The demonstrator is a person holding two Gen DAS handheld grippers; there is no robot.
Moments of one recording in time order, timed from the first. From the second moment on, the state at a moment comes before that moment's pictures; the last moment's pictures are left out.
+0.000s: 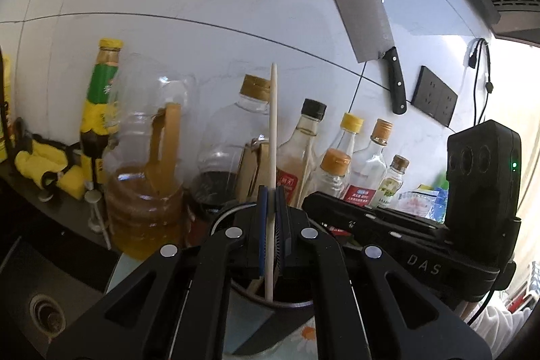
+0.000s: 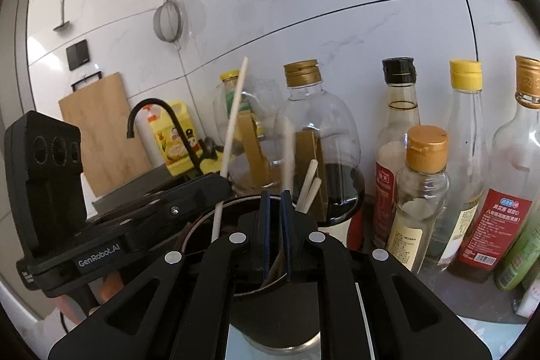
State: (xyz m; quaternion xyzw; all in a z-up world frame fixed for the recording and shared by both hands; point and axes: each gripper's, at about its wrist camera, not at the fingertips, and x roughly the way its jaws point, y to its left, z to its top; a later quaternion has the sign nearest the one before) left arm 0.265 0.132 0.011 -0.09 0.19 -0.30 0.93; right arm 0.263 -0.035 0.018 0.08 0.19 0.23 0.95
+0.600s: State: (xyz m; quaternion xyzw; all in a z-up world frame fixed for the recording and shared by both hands) left arm 0.189 0.121 0.005 -0.05 0.23 -0.21 0.95; right arm 0.207 -0.077 0.027 0.06 0.20 0.20 0.96
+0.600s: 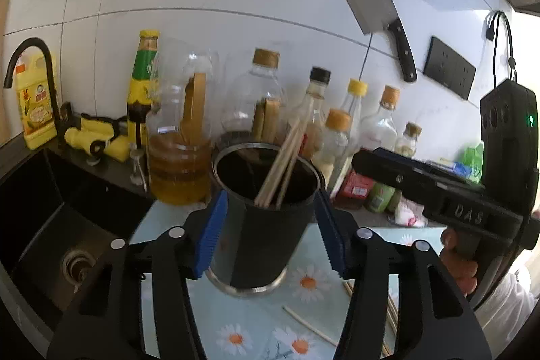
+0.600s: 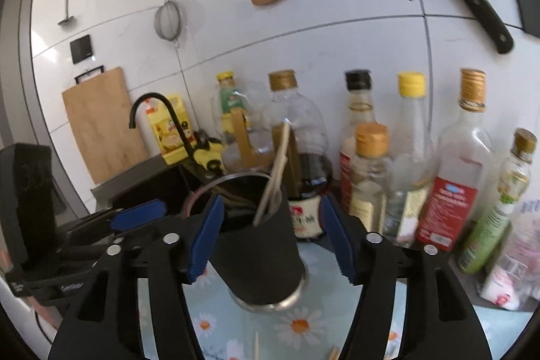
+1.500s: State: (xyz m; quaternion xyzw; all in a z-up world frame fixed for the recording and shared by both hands) left arm 0.148 0.058 -0.103 -0.06 0.43 -0.05 0.90; right arm 0.169 -0.197 -0.073 0.06 0.34 0.10 0.93
